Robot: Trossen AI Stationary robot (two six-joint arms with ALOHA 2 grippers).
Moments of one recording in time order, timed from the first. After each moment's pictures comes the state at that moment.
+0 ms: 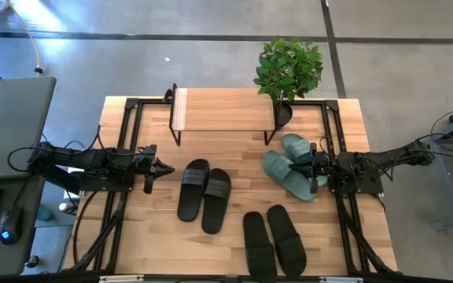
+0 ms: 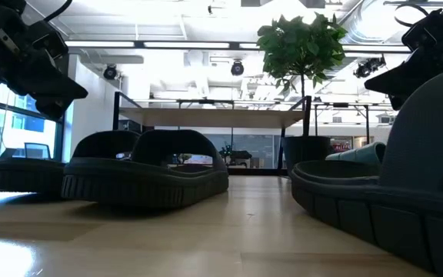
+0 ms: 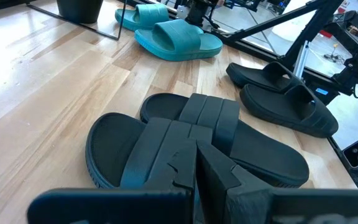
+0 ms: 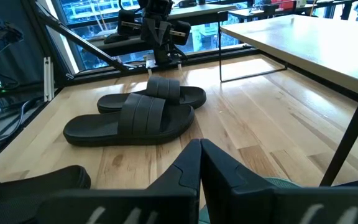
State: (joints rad) left arm -0.01 0.19 0.10 -0.24 -0.12 -0.40; right arm 0.22 0.15 0.05 -0.06 0.31 0.18
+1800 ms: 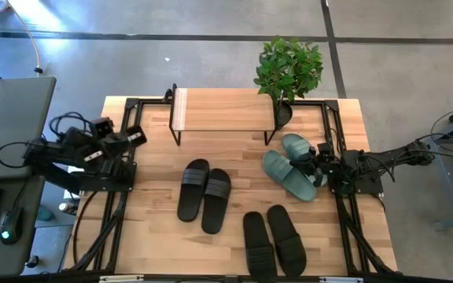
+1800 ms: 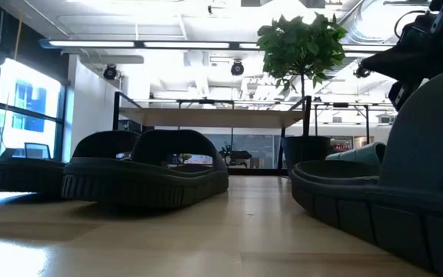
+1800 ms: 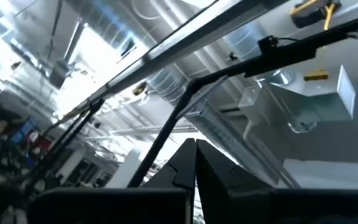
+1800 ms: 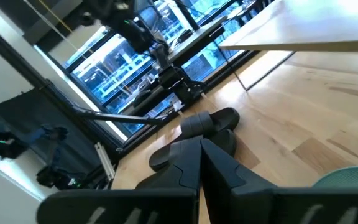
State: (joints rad) left arm -0.01 0.35 0.39 0.73 0.09 -0.71; right arm 0.22 0.15 0.05 0.09 0.33 0.65
